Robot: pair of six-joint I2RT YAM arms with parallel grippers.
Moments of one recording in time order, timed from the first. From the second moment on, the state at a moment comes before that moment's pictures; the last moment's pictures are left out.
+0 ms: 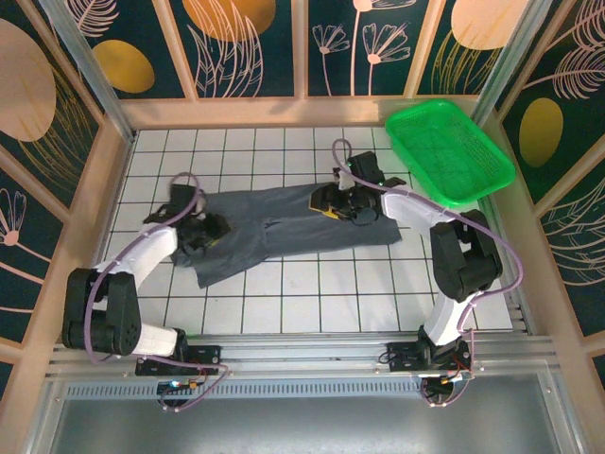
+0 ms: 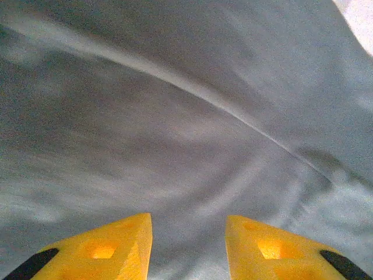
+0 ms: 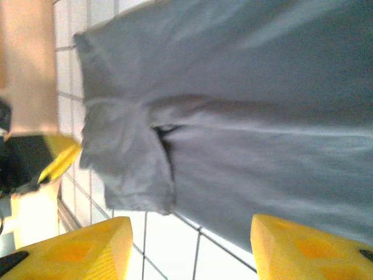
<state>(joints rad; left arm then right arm) 0.00 1.41 0.79 -0.47 0.25 -0.70 0.49 1.76 1.20 -0.32 -0.62 0.61</state>
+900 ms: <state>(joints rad) 0.13 1.57 0.79 -0.42 0.19 -0.53 0.57 1.76 1.24 -0.27 -0.68 0.60</state>
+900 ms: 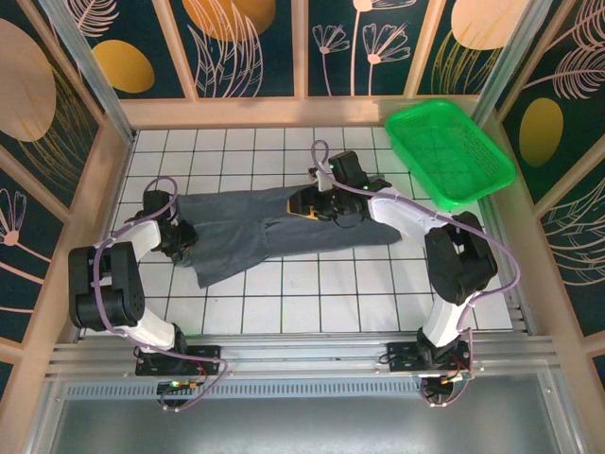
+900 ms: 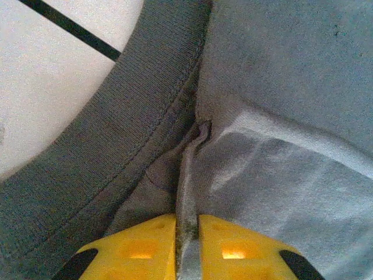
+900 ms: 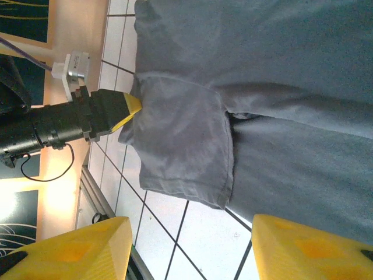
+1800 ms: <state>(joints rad) 0.13 1.51 0.95 -0.52 0.23 -0.65 0.55 1.77 1.25 -0.28 -0.65 0.60</state>
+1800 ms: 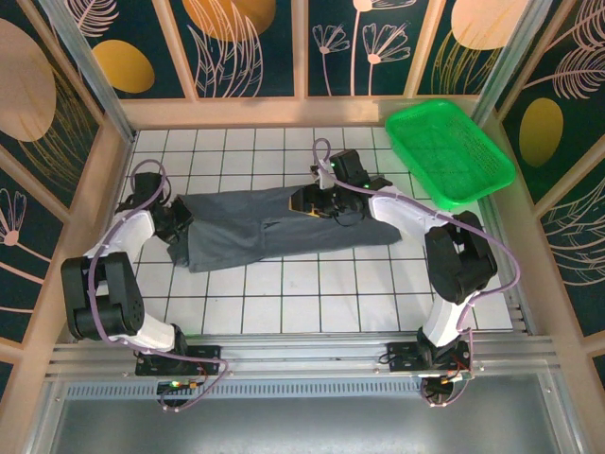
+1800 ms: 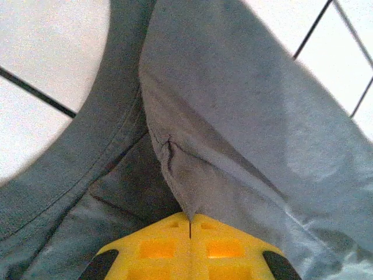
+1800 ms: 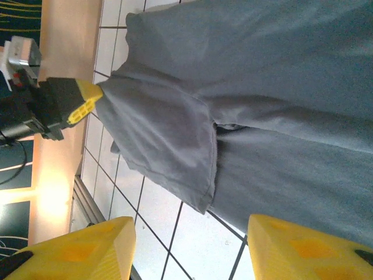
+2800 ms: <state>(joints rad) 0.13 1.99 1.36 -0.59 0.06 -0.64 0.44 1.71 1.17 -0.28 -0.54 0.60</state>
